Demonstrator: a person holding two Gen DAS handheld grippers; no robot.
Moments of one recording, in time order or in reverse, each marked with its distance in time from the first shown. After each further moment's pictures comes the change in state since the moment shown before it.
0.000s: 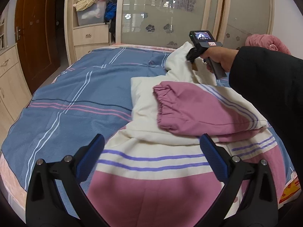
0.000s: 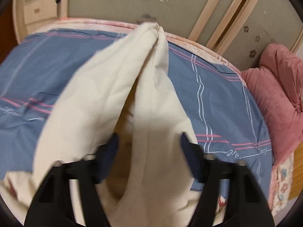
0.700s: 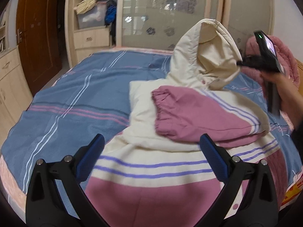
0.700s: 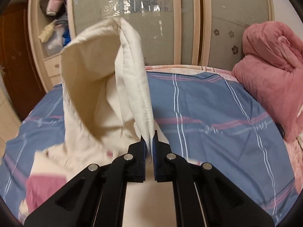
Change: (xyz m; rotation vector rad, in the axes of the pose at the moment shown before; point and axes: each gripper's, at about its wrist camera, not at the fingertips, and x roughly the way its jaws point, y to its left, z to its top) left arm 0.007 -0.018 0.005 0.022 -0.049 0.005; right arm -0.152 -0.143 -0.180 0.223 -0.368 0.292
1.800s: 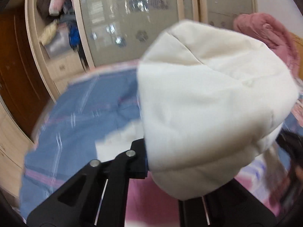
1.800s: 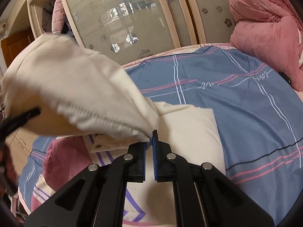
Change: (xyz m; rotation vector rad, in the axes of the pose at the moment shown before) left arm 0.100 -0.082 0.127 0.215 0.075 -0.039; right arm -0.040 -0.055 -0.096 0.183 0.022 0.158
